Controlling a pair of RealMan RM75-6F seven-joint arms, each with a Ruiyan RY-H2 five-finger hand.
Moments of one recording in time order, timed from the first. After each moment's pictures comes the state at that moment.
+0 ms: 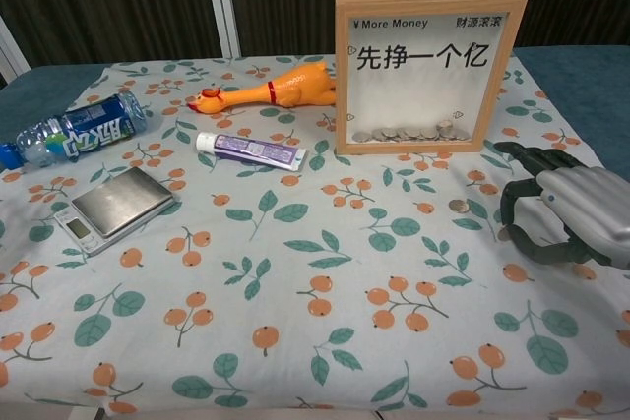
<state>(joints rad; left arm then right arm) -0.12 -1.21 0.00 -1.48 1.51 1.41 0.01 0.34 -1.91 0.07 -0.86 -1.51 1.31 -0.07</state>
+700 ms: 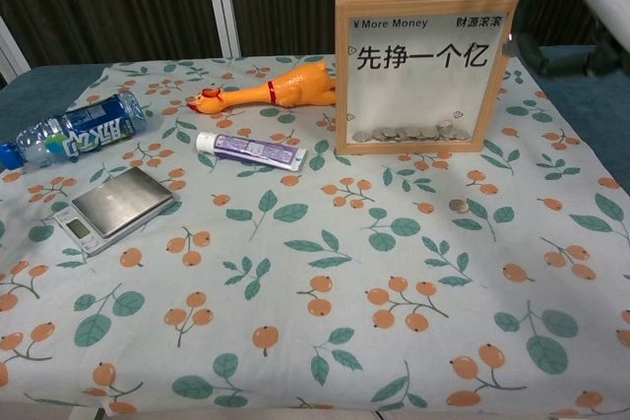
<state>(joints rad) -0.11 -1.20 0.00 -1.49 1.52 1.44 -0.01 0.47 -1.70 0.31 -1.22 -1.54 1.47 -0.19</state>
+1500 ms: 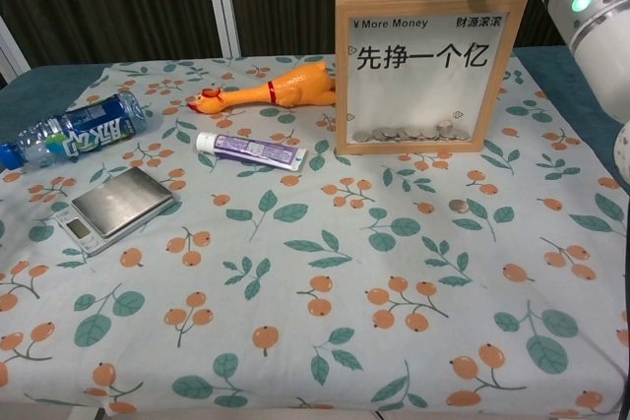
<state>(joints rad) -0.11 -1.18 -0.01 -1.48 1.51 1.44 -0.05 0.77 -1.77 0.53 -1.11 -1.22 1.30 -0.47</state>
